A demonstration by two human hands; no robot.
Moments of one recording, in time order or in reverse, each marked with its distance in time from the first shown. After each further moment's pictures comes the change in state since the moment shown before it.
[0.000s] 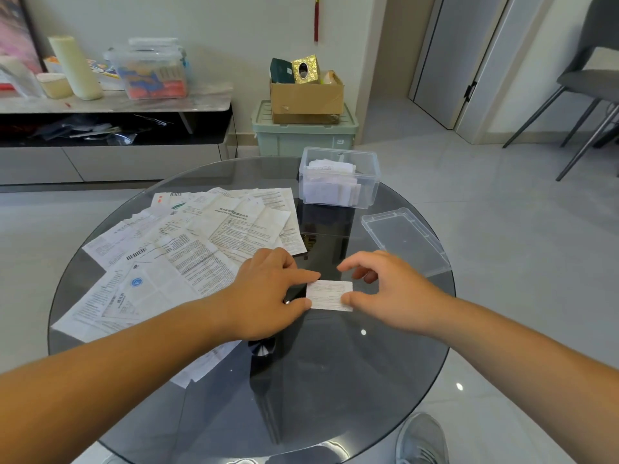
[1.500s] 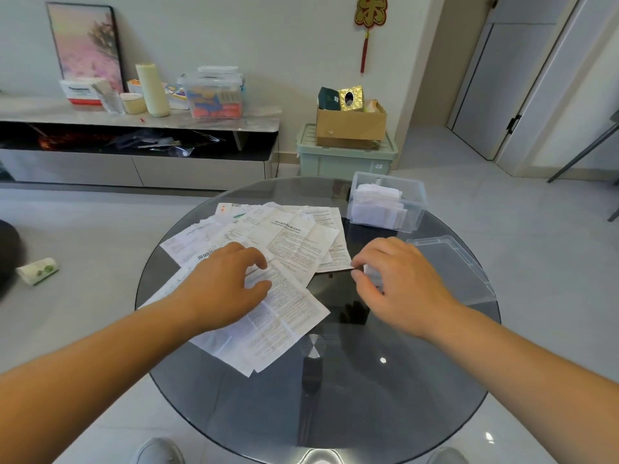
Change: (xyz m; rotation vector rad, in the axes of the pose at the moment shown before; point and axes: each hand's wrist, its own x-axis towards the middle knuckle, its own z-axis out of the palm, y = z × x) left_hand -0.075 -0.060 -0.058 -0.049 0.212 -0.367; right_hand 0.020 -0.058 0.011 -0.332 0.311 -0.375
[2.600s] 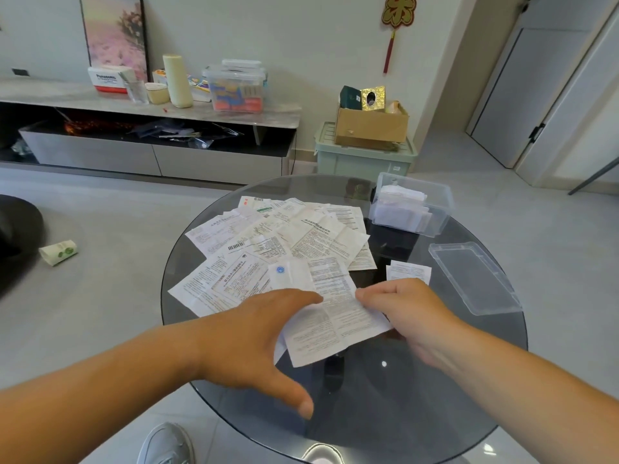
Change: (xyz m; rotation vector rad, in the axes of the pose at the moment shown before) left_hand -0.056 0.006 -0.008 -0.084 -0.483 0.273; right_hand -0.003 -0.040 0.019 0.945 -0.228 0.815
